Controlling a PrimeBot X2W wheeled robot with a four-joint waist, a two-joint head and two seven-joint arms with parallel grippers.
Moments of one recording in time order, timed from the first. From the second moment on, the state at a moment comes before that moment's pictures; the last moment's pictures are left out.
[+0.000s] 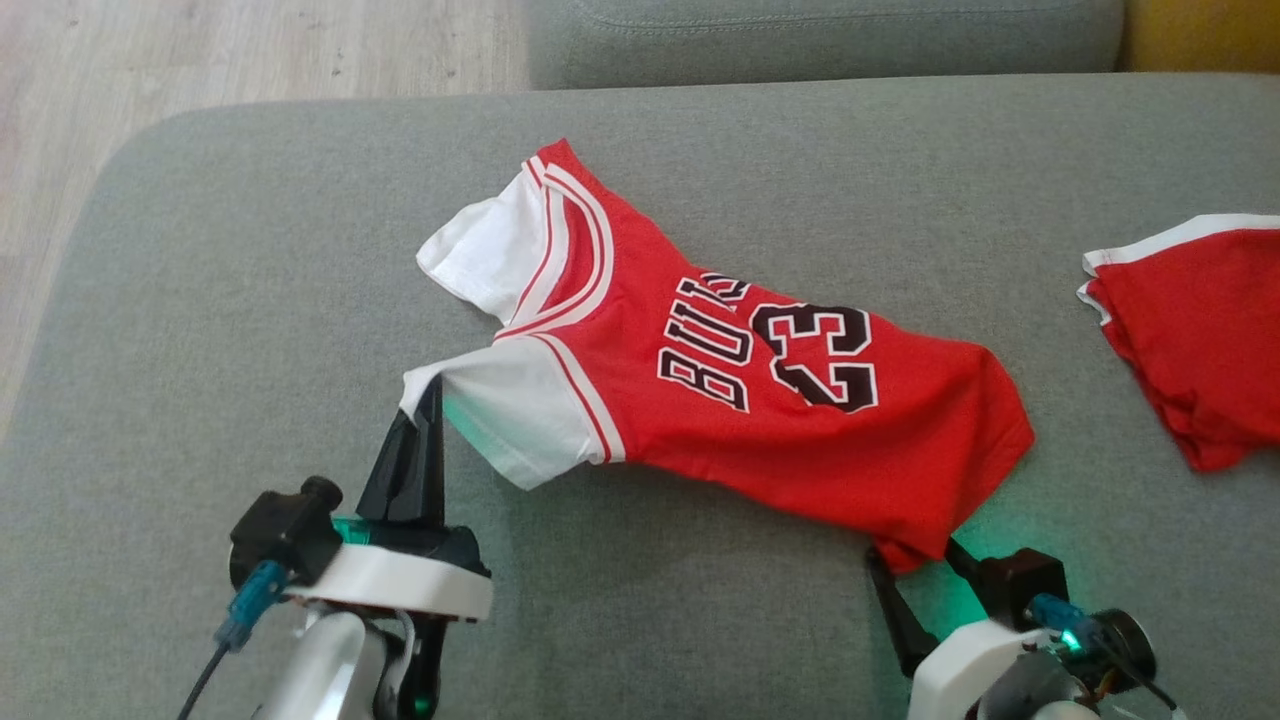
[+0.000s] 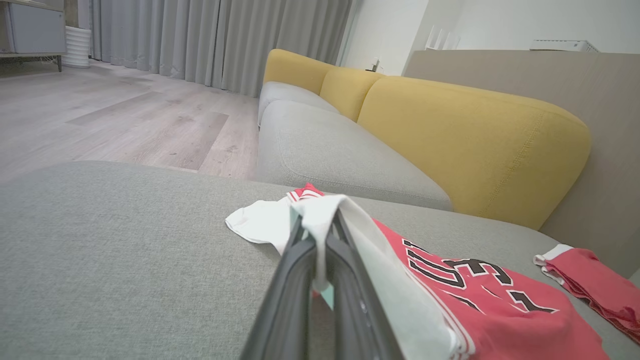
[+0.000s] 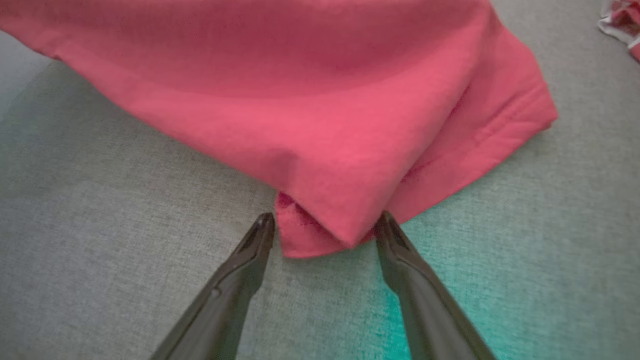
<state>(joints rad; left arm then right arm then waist) -0.18 0.12 -0.32 0.28 -0.45 -0.06 -0.25 0.03 -0.05 0.15 0.37 0.02 0.13 0.03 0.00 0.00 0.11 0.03</state>
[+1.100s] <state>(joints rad) -0.32 0.14 -0.25 0.15 -0.55 -0.08 -0.16 -0.22 -0.39 0.22 0.08 -0.06 0.13 0.18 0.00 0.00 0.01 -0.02</state>
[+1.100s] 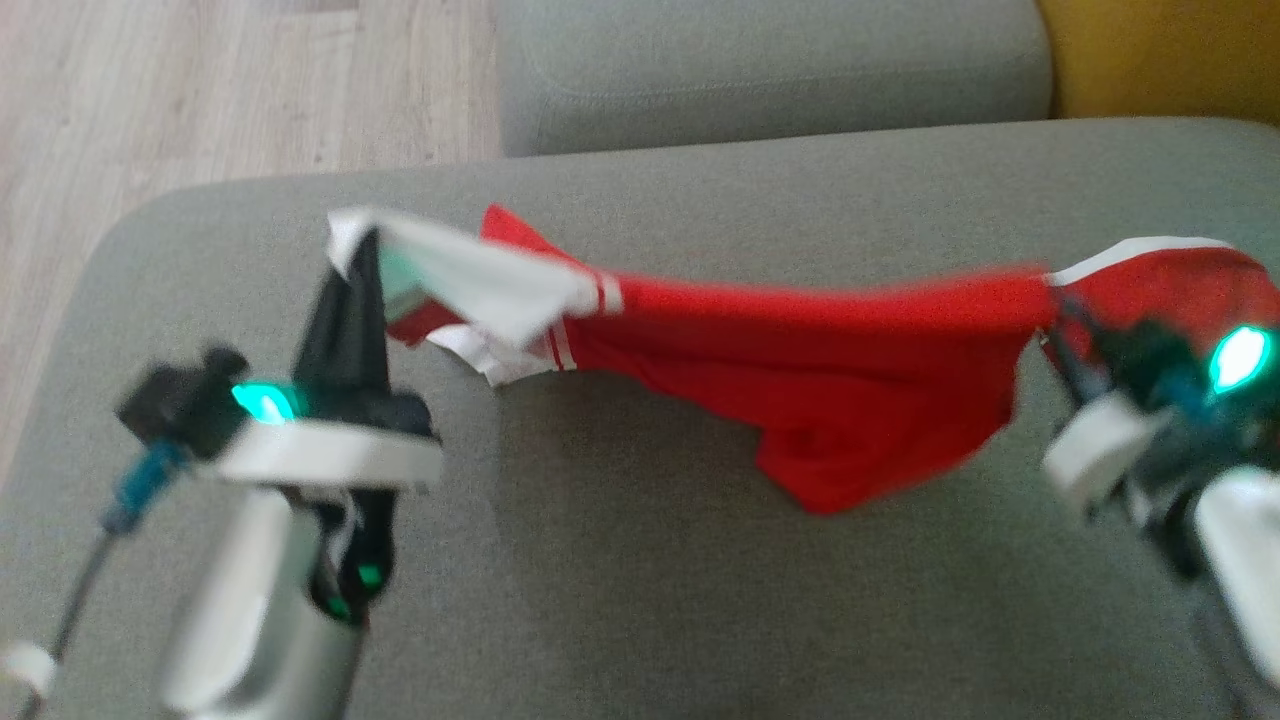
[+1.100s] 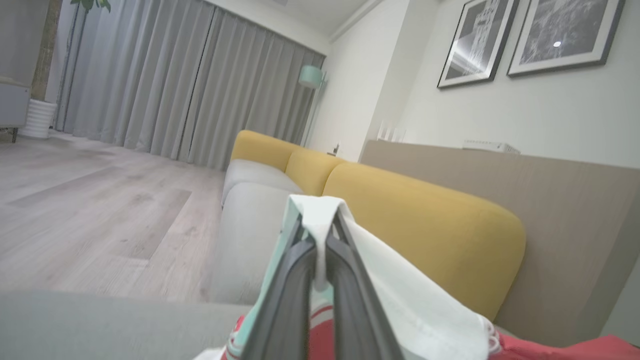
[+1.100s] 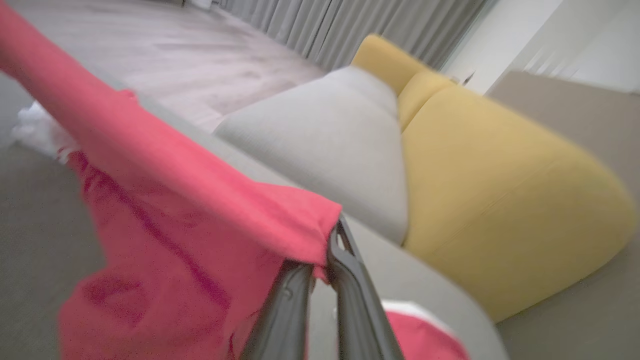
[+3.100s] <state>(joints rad) -1.29 0.28 -0.48 0.77 -0.45 -0.13 -0.25 -1.30 -0.42 0.52 0.99 0.05 0.13 -0.08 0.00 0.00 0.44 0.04</state>
